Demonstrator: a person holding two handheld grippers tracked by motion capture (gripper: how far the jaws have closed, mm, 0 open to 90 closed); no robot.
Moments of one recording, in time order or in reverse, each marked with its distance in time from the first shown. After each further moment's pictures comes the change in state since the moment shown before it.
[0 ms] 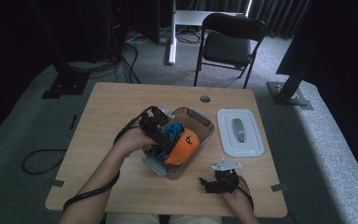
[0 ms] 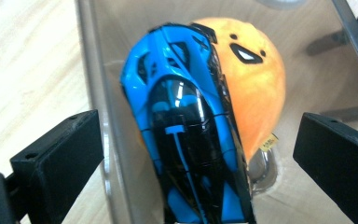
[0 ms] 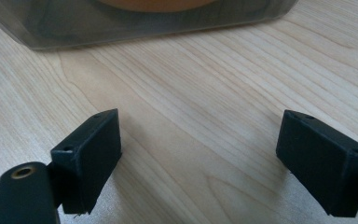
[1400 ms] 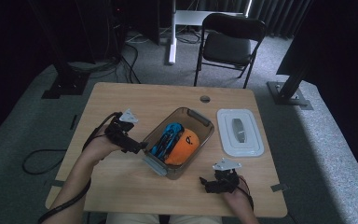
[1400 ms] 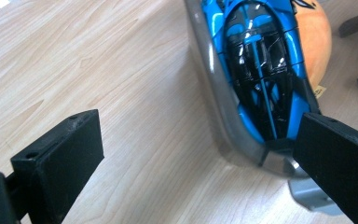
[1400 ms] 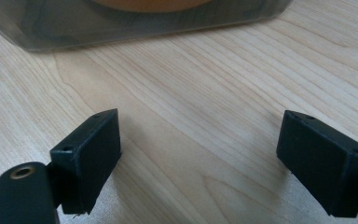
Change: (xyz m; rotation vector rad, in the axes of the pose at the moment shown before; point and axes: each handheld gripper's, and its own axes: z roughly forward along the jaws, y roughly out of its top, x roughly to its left) left arm 0.044 -0.090 -0.029 -0.161 0.043 -0.052; right arm -0.001 0.000 0.000 0.001 -0.010 0.007
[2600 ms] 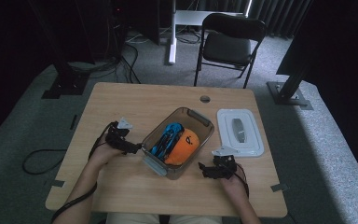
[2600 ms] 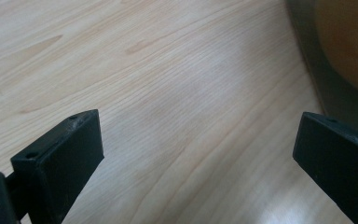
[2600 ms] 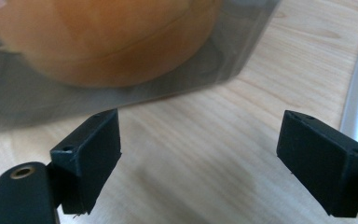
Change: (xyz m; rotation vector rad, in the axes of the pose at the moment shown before) left arm 0.041 -0.061 0.085 -0.031 0.090 -0.136; right arm -0.019 0.035 0.012 -0.055 -0.059 0.044
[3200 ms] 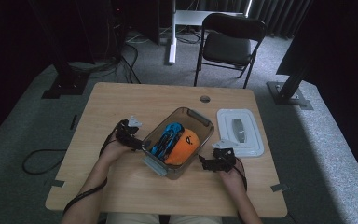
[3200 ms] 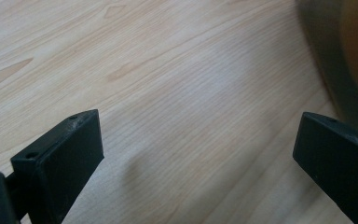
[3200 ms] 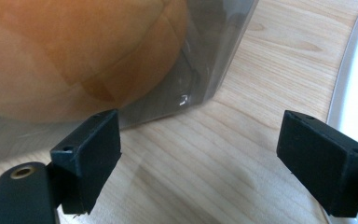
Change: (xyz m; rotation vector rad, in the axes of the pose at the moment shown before) left arm -0.003 0.013 0.033 -0.012 0.004 0.012; right arm -0.013 0.012 0.014 -0.009 -0.025 0.030
